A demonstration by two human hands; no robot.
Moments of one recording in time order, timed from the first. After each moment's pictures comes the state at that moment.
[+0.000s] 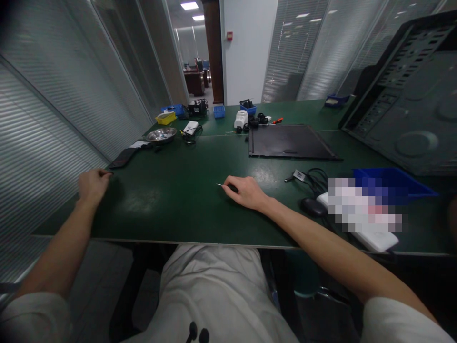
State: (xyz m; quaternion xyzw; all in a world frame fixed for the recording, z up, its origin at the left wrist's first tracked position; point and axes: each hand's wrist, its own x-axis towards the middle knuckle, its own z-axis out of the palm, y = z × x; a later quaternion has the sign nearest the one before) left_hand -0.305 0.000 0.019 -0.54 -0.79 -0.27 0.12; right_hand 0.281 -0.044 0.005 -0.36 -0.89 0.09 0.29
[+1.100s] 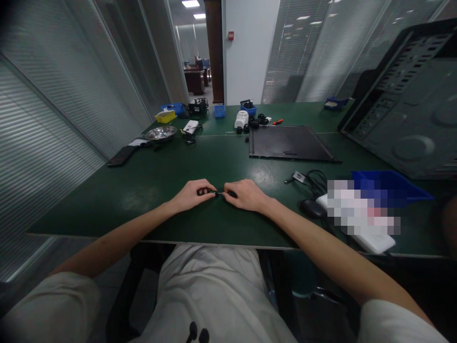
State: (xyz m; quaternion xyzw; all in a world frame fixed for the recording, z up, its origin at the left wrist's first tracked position) left_hand 0.009 -0.039 -0.003 -0.86 -0.34 -0.28 -0.26; right_hand 0.277 -0.045 0.012 -0.35 -0.92 0.09 0.17
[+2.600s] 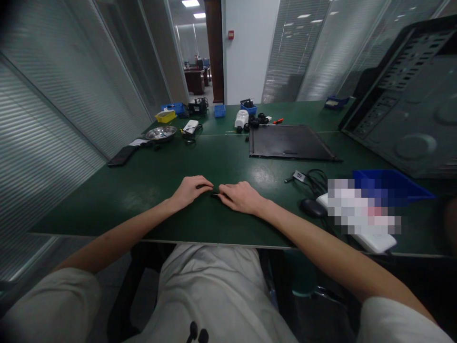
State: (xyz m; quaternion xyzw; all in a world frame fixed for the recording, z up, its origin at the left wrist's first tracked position) left_hand 0.006 -0.023 -0.010 -0.86 -0.35 -0.32 -0.19; right_hand 0.265 -0.051 0.003 -0.32 -0.94 0.02 0.15
